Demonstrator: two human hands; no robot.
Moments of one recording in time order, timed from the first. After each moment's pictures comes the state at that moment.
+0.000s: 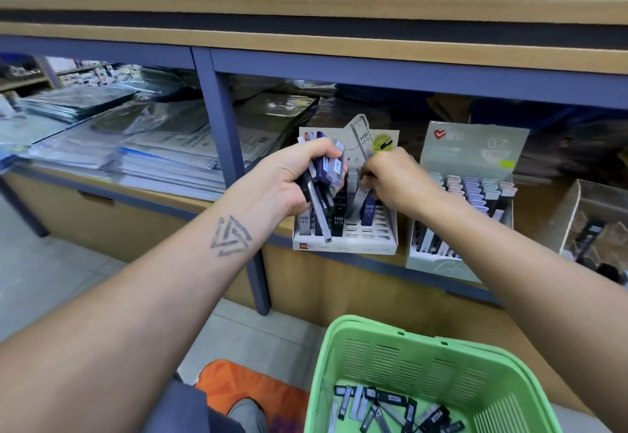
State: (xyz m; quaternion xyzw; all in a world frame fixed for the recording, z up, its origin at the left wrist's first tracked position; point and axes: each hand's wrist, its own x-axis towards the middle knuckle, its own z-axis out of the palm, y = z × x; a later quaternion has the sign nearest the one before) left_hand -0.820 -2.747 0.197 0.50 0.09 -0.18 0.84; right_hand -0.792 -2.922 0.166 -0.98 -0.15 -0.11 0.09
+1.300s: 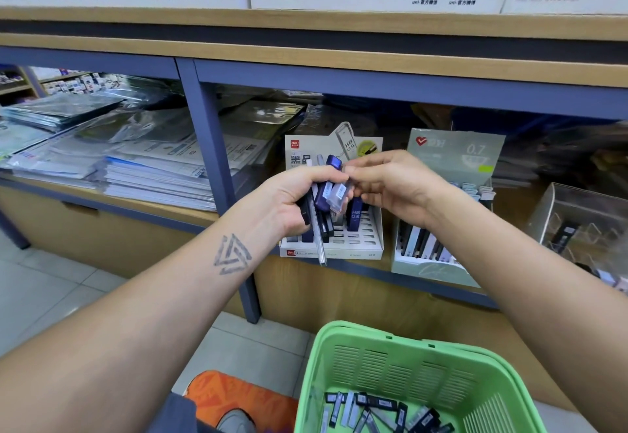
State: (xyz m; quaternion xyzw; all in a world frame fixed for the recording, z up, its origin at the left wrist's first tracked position) left_hand -0.821 -2.761 0.181 0.54 0.05 -0.26 0.80; right_hand -0.813 -2.936 0.178 -0.70 -0.03 0.09 0.70
